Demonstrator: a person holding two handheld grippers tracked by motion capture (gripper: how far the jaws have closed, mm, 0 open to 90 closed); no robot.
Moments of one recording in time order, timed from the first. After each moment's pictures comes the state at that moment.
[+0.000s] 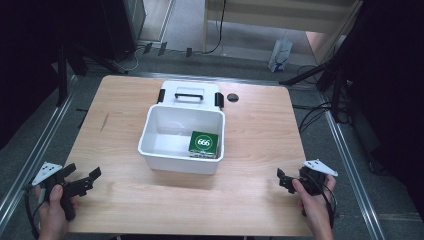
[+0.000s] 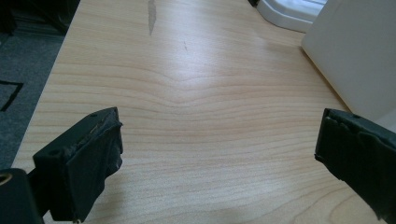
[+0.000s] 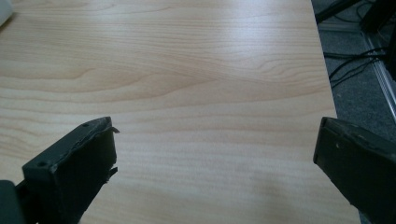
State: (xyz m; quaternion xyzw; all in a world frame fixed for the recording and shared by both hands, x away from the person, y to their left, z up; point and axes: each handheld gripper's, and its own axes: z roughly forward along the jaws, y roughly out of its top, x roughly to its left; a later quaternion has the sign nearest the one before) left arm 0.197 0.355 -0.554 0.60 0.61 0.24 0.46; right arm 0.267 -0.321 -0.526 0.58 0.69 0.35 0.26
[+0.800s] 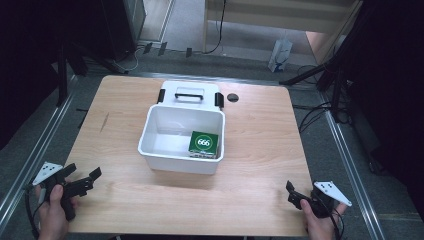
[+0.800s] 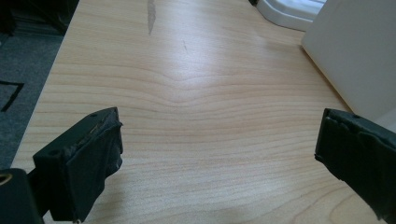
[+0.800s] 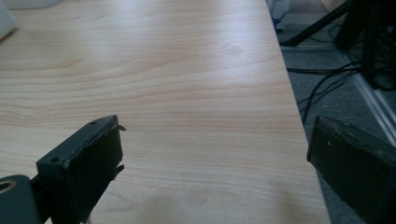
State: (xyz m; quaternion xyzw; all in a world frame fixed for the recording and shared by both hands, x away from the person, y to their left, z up) left arm 0.198 0.355 -0.554 0.60 0.61 0.24 0.45; right arm 0.218 -0.343 -0.547 0.59 0.64 0.39 0.30
